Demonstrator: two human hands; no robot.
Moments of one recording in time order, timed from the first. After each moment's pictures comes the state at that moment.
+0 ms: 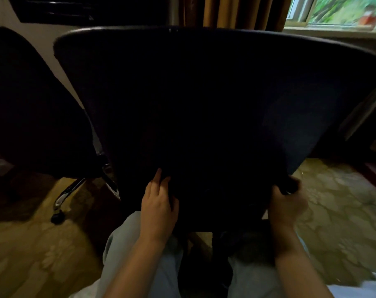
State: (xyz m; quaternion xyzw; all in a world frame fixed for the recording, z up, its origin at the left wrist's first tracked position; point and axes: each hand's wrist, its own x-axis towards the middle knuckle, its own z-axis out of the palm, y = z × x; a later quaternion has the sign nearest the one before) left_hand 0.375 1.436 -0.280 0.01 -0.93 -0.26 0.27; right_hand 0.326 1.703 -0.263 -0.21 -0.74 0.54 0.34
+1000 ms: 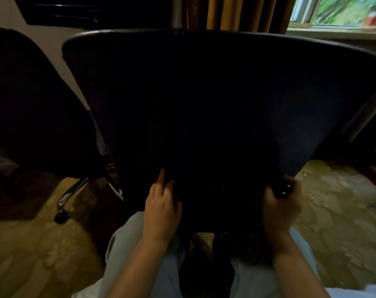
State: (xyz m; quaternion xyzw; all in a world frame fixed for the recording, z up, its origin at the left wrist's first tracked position) left_hand 0.375 1.434 -0.285 -0.01 -0.94 -0.24 0.26; right_hand 0.334 1.689 -0.271 -0.15 -0.75 0.50 0.40
